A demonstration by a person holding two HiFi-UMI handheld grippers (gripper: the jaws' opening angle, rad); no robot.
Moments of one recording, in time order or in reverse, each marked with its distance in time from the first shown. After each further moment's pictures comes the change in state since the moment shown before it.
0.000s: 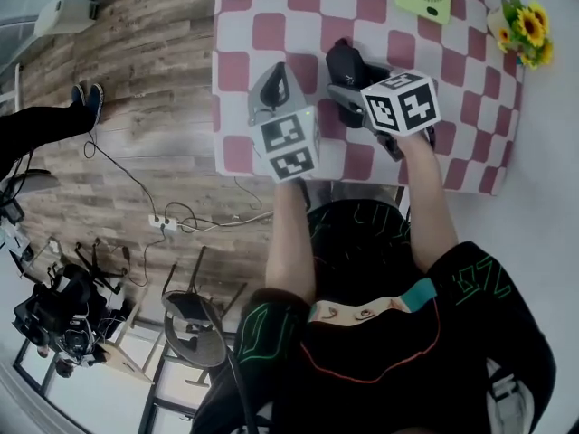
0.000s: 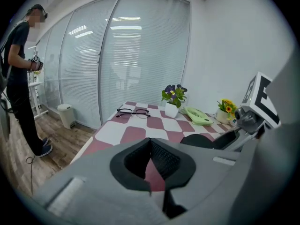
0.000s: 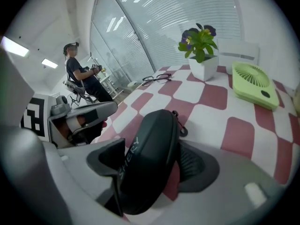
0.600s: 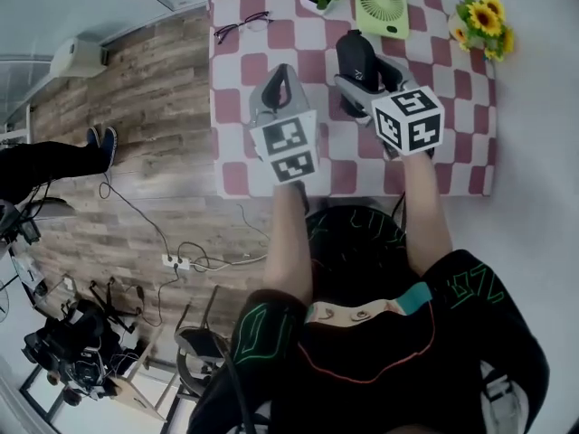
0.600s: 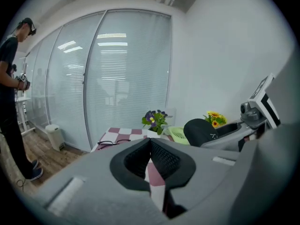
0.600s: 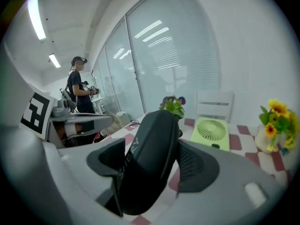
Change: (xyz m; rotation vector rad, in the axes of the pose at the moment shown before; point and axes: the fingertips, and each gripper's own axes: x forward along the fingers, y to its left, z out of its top) left arm -0.010 -0.061 0.085 0.124 -0.173 -0.100; right arm -0.108 -0.036 0.067 -0.103 -0.450 -0.223
